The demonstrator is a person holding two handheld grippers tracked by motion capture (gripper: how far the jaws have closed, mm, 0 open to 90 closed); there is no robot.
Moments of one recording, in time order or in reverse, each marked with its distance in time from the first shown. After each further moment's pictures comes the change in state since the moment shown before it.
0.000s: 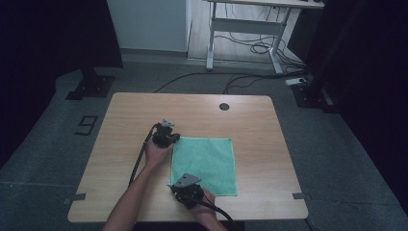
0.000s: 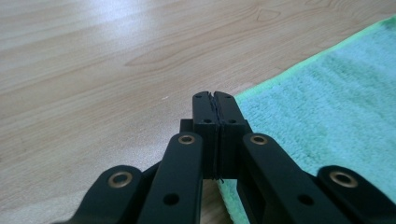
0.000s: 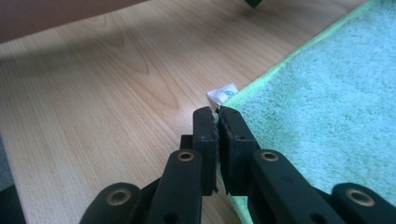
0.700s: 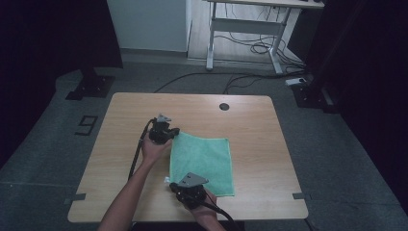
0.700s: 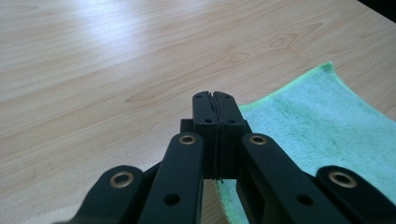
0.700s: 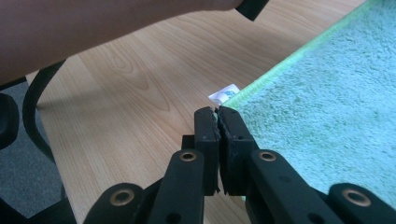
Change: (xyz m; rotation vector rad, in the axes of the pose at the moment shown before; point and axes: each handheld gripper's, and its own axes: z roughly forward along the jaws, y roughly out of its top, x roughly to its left) left arm -0.009 0.020 -0.035 -0.069 -0.033 0.005; right arm 0.004 0.009 -0.024 -0.116 0.026 0.049
